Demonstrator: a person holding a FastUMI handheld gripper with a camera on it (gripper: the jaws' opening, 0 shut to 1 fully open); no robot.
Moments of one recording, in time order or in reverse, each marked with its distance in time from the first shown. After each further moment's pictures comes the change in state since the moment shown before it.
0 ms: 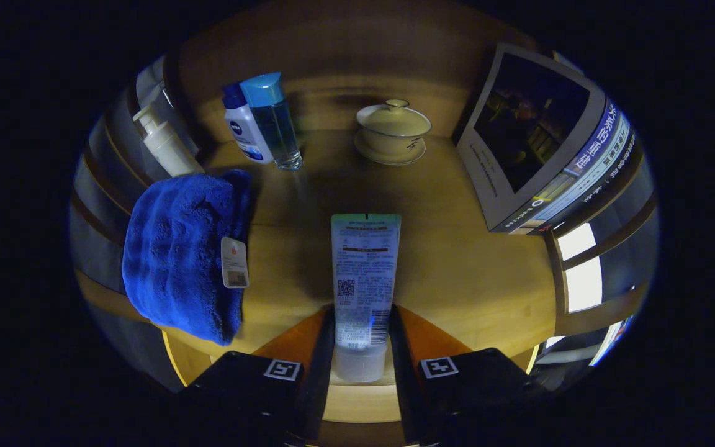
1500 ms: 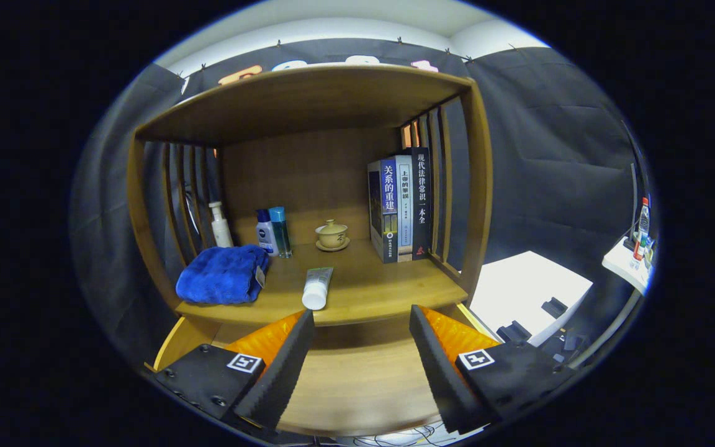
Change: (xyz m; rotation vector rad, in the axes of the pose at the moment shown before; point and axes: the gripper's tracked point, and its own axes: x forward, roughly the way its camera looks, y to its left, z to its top) arm -0.161 -0.064 -0.142 0.154 -0.847 -0.034
